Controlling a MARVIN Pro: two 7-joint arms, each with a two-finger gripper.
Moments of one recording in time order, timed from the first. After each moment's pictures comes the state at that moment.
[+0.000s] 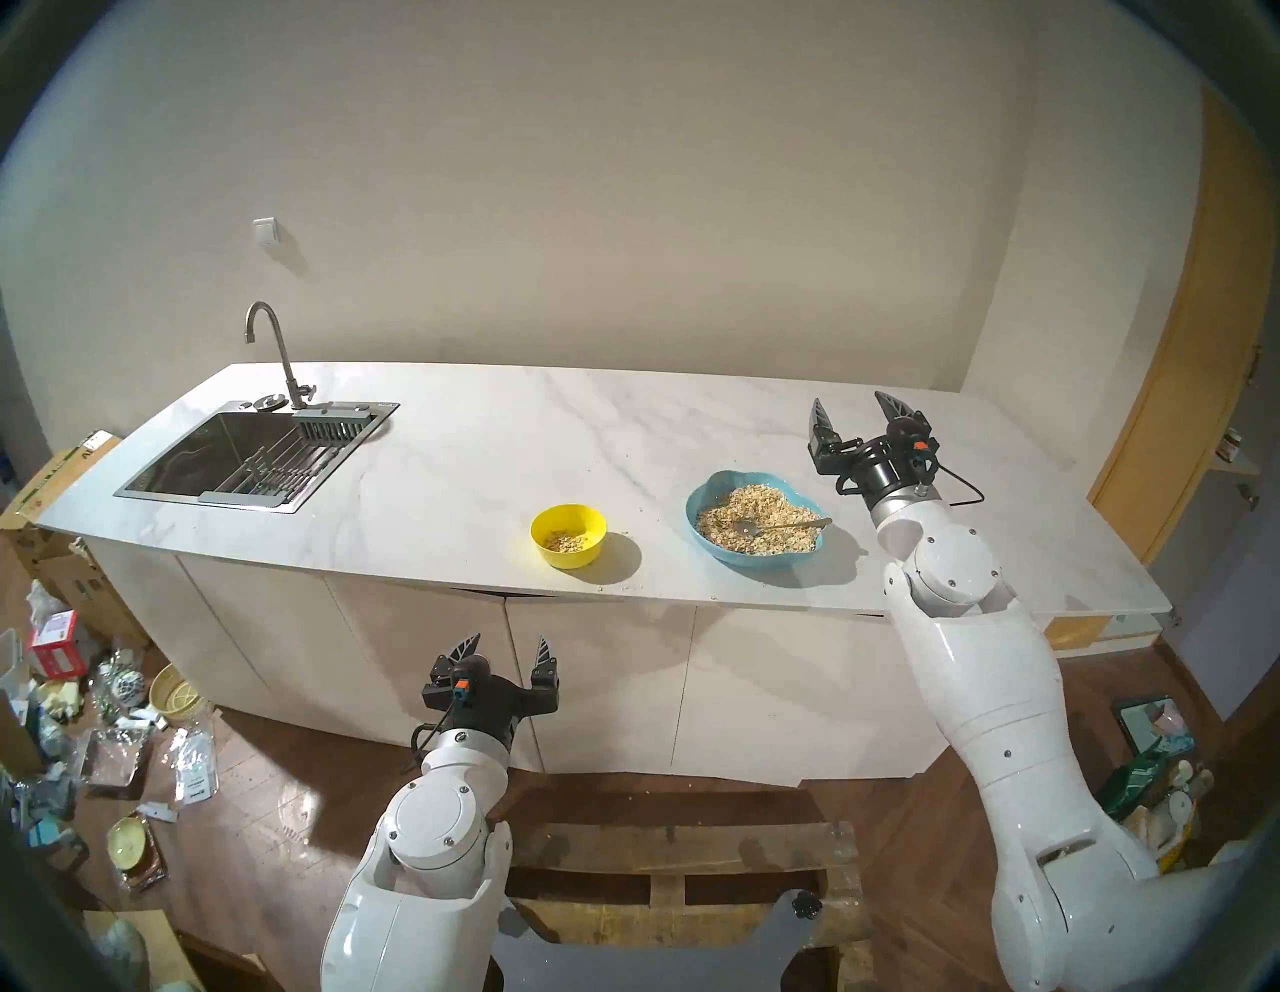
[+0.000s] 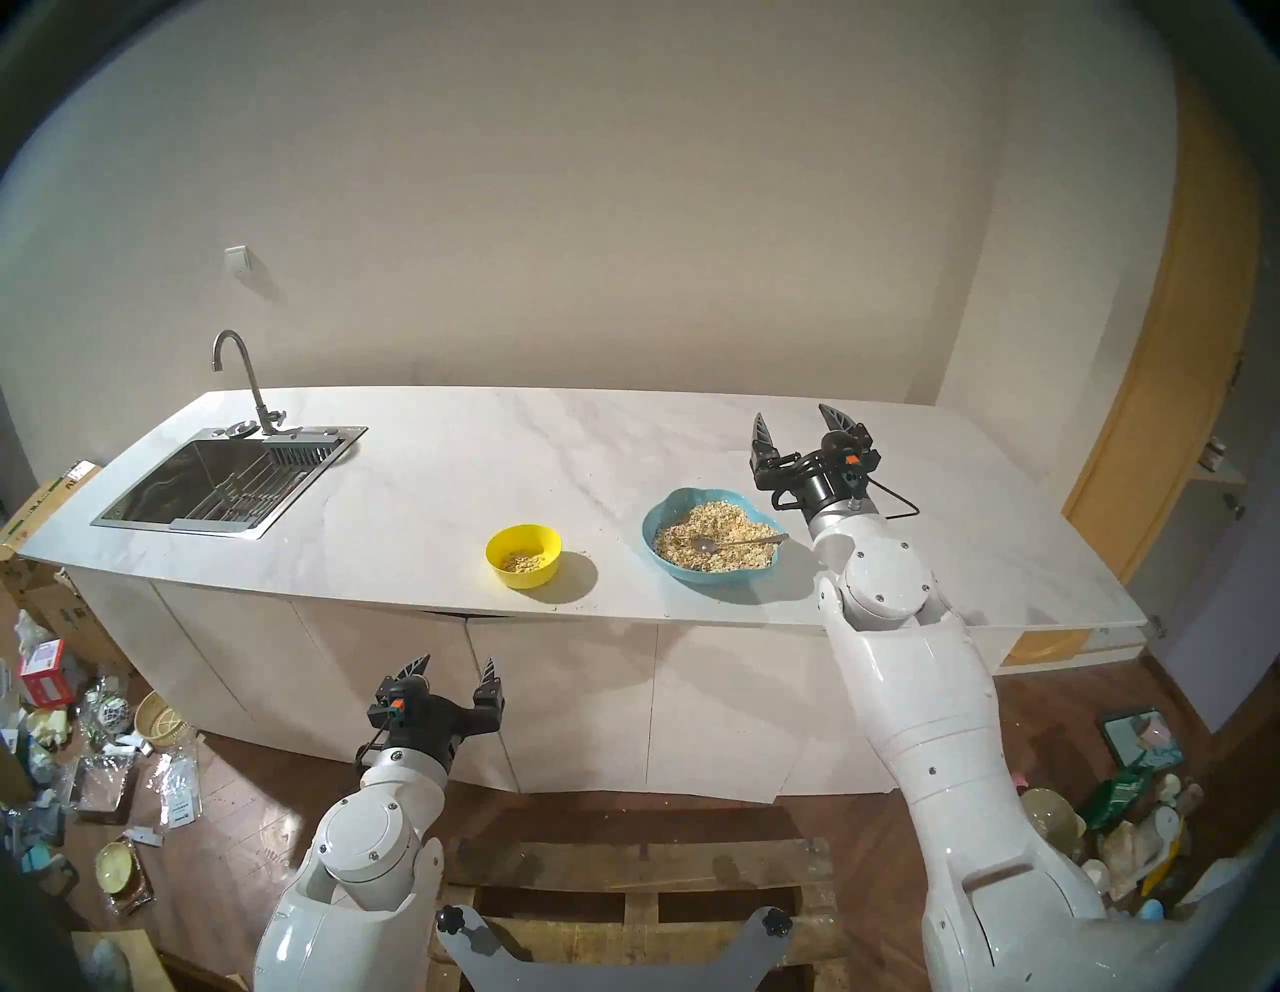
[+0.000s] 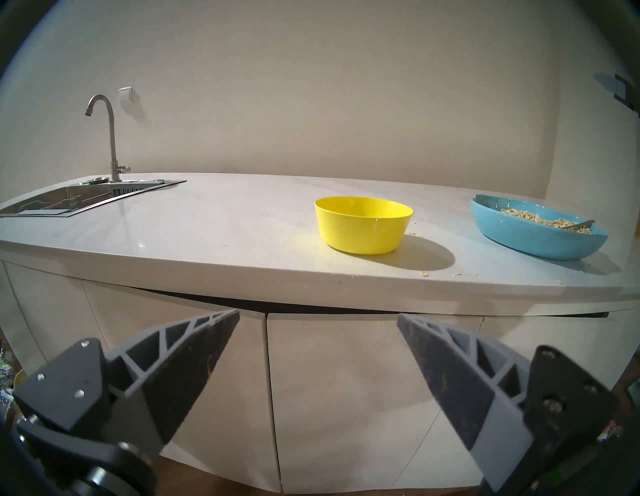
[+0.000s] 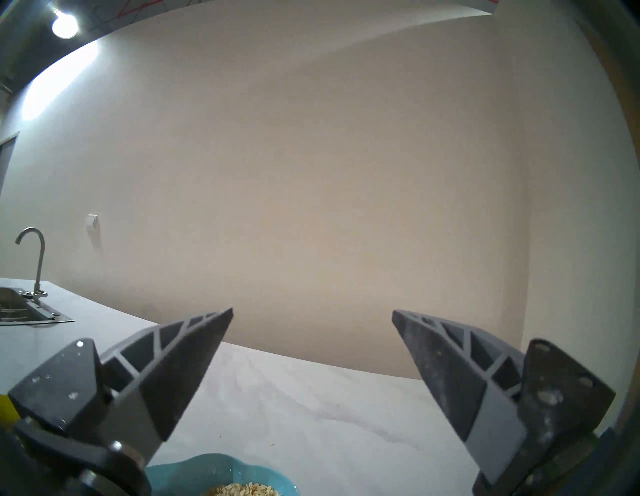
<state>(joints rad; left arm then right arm) 1.91 -1.57 -1.53 -1.78 -0.01 -0.01 0.04 -1.27 -1.25 1.50 -1.53 0.22 -0.10 0.06</state>
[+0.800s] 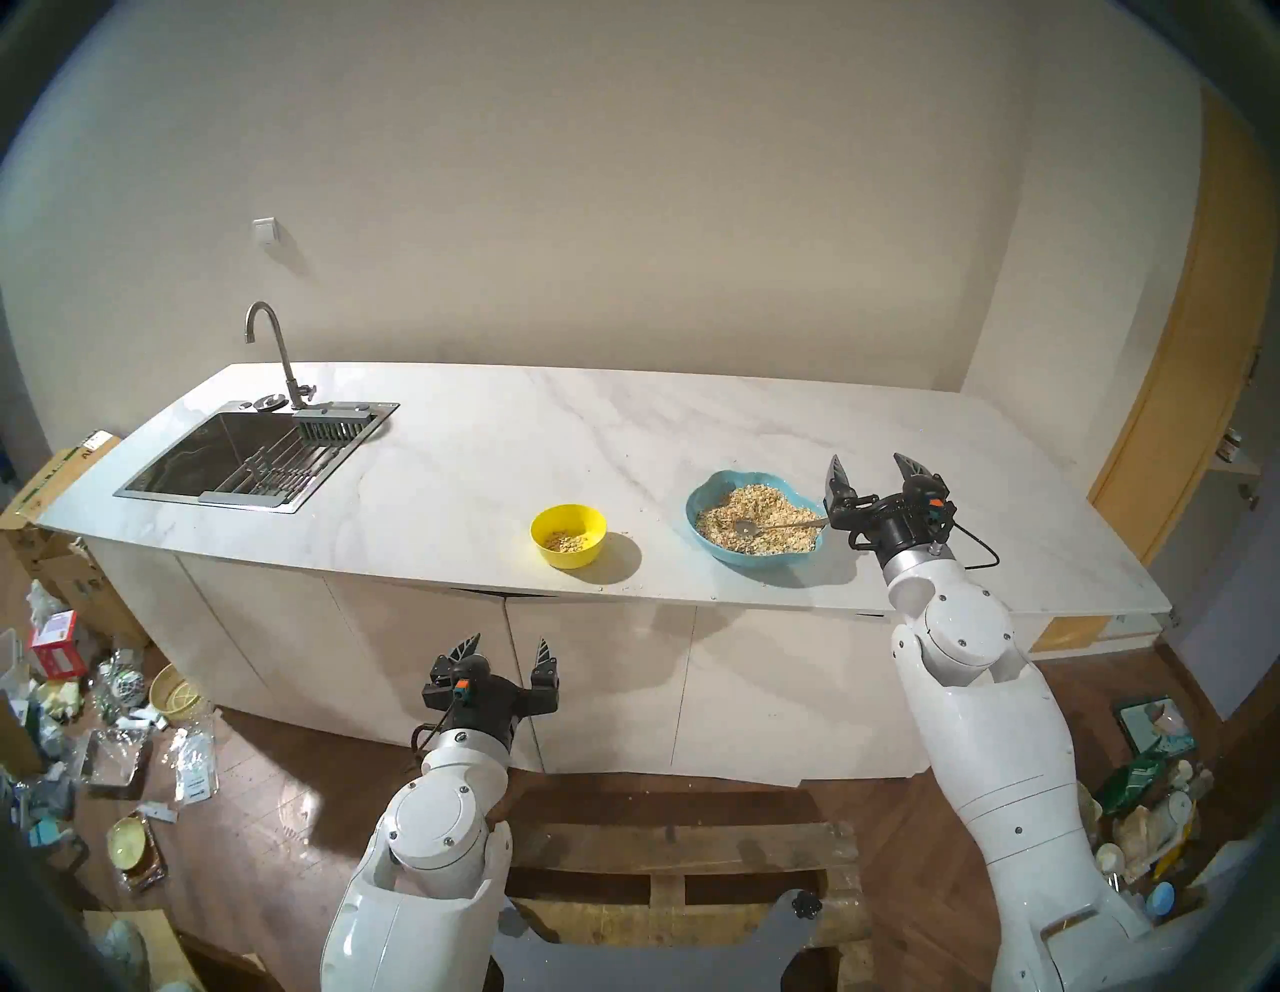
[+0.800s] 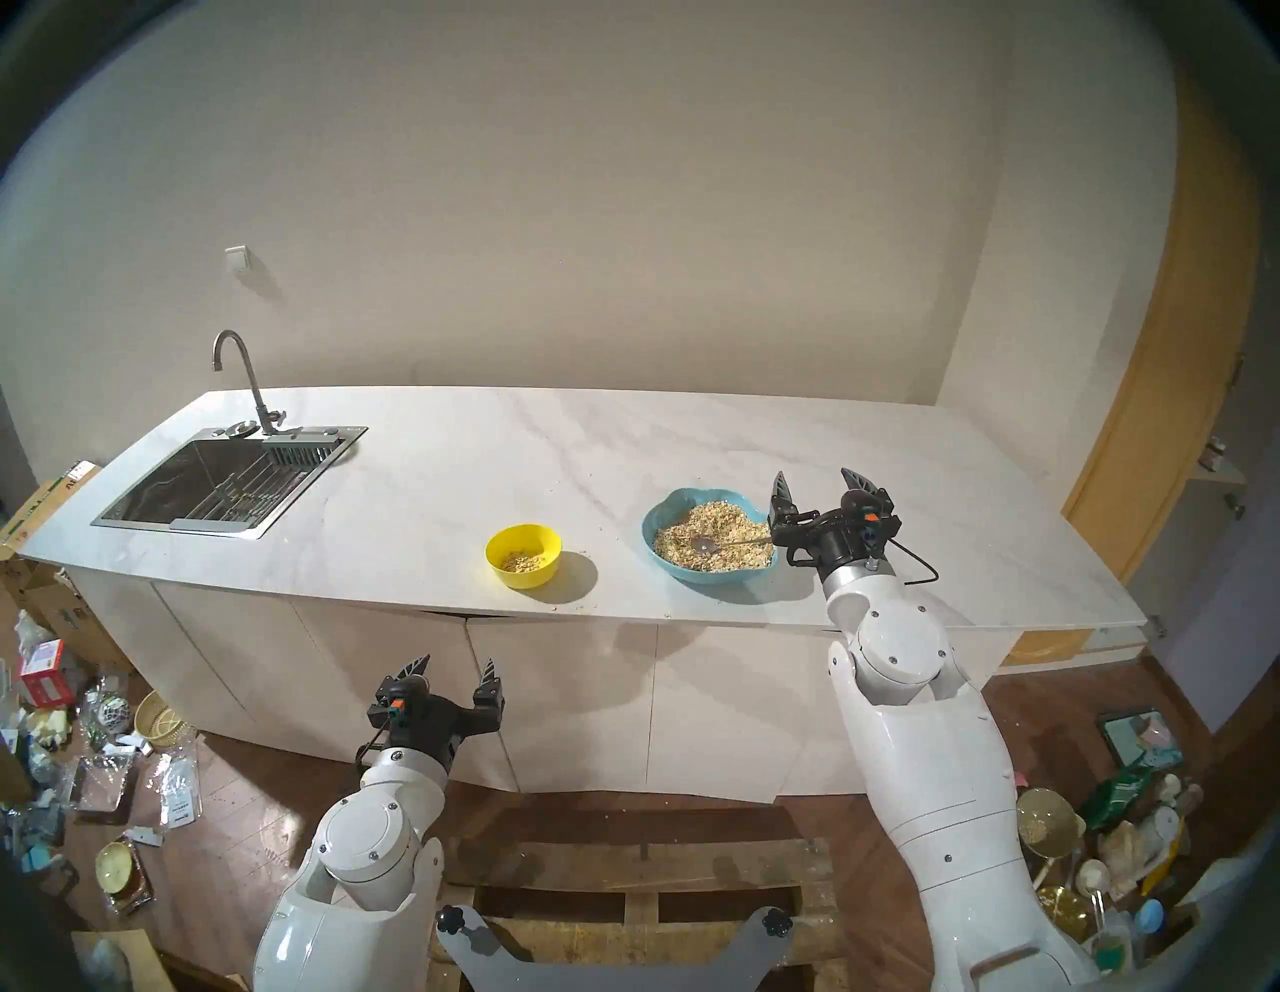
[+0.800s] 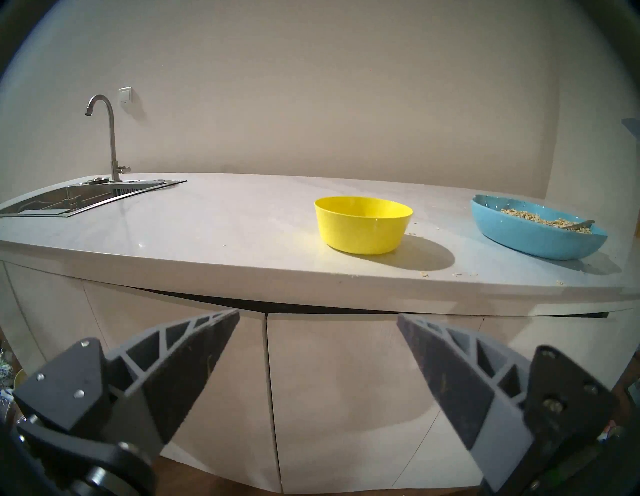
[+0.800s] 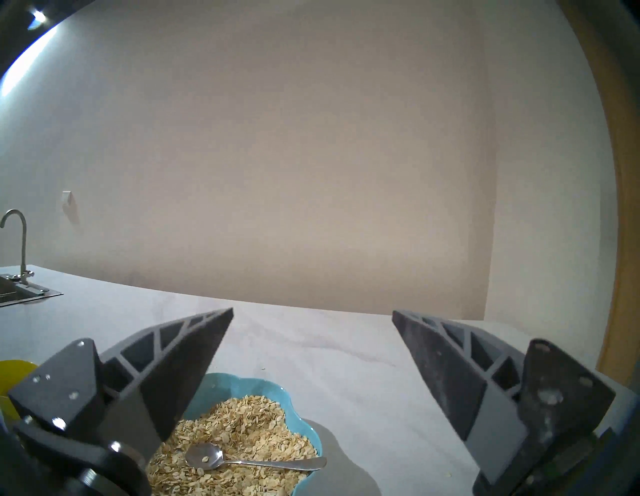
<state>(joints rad) 1.91 -1.57 -1.53 -1.78 -0.01 -0.01 0.04 -1.43 -1.28 1.54 -1.61 0.22 -0.11 -0.02</state>
